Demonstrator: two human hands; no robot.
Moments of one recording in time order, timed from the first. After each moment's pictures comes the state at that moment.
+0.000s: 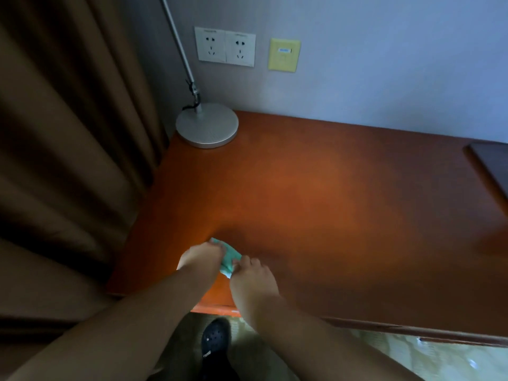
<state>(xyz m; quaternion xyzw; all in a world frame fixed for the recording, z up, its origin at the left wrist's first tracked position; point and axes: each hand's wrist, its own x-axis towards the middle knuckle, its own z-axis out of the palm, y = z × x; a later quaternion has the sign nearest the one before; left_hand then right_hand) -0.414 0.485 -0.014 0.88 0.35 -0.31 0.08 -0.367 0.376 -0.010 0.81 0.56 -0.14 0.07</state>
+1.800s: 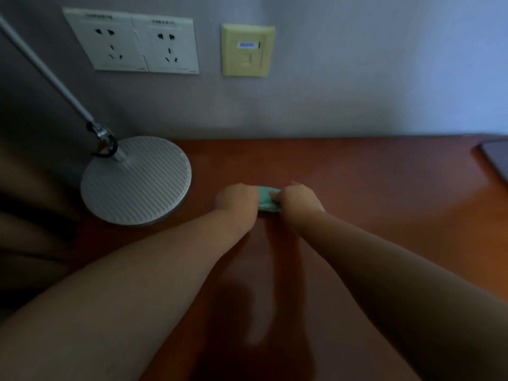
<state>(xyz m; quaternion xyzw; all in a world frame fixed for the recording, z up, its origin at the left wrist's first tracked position) -0.118 0.652 -0.020 0.96 0.24 -0.15 0.05 -0.046 0.552 -0.002 0.89 0.40 -0.20 0.05</state>
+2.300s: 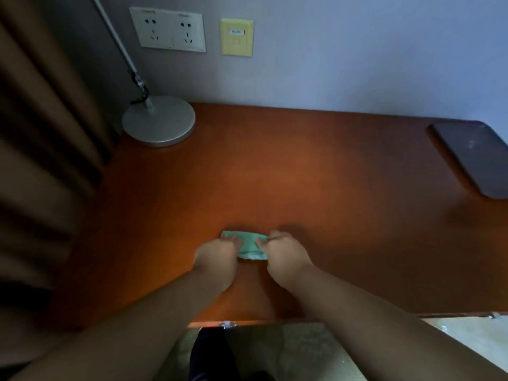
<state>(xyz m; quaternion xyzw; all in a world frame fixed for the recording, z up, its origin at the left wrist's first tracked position) -0.345 0.436 -0.028 0.95 0.25 -0.14 0.09 -0.244 0.333 -0.008 0.85 0.48 -0.23 0.03</state>
